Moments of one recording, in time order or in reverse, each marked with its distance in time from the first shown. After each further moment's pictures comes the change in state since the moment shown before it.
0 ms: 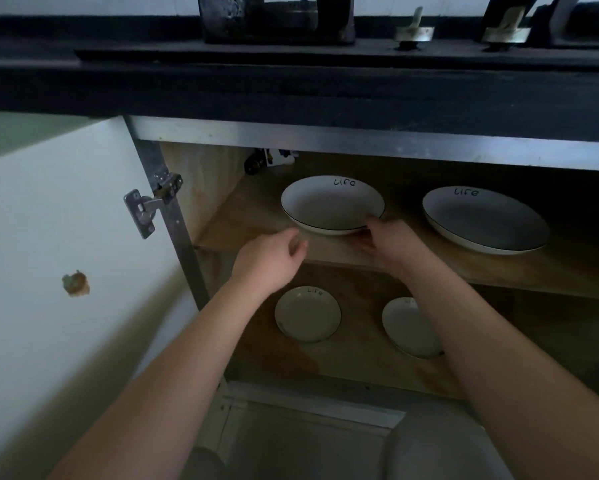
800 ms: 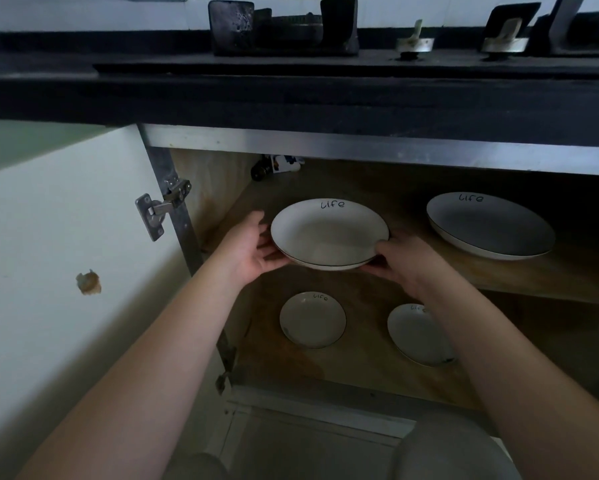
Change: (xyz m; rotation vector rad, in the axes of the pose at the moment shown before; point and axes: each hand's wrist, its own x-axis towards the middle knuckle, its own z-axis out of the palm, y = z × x) left_hand 0.007 -0.001 -0.041 -1.612 -0.046 -0.786; right_hand -0.029 0.007 -0.013 0.122 -0.047 0.018
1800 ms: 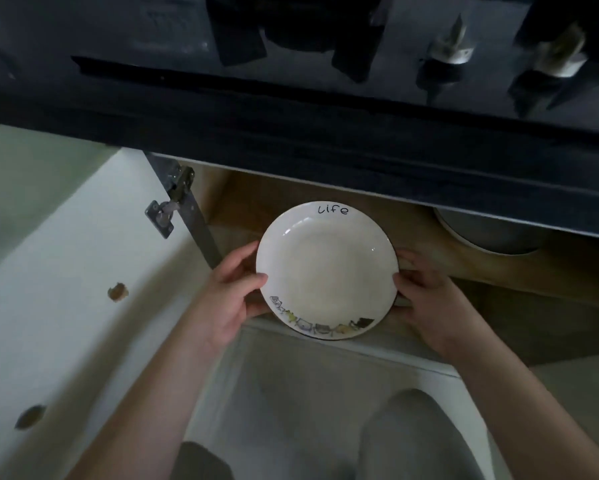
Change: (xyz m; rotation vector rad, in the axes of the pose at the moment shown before) left_hand -0.103 -0.011 -0.037 0.077 -0.005 -0.012; right_hand -0.085 -0.013 -0.030 -0.148 -0.049 0.142
